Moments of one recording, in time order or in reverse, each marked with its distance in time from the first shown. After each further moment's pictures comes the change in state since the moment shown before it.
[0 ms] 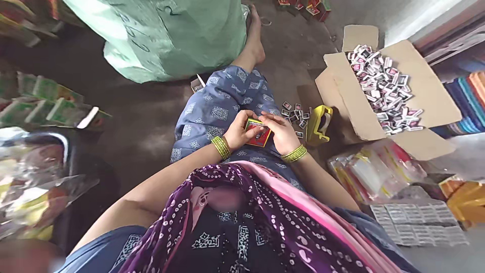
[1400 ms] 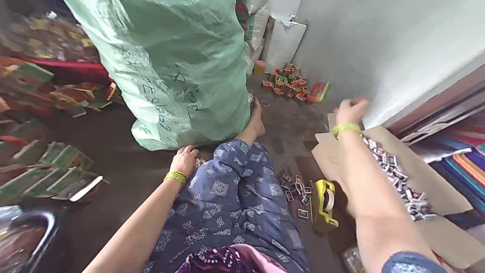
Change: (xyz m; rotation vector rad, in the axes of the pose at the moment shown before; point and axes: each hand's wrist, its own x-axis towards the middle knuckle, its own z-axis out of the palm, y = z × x) left_hand 0.072 -0.072 -0.213 1.116 0.111 -0.434; right_hand 0.227 -0.234 -0.161 -0.599 0.824 -0.393
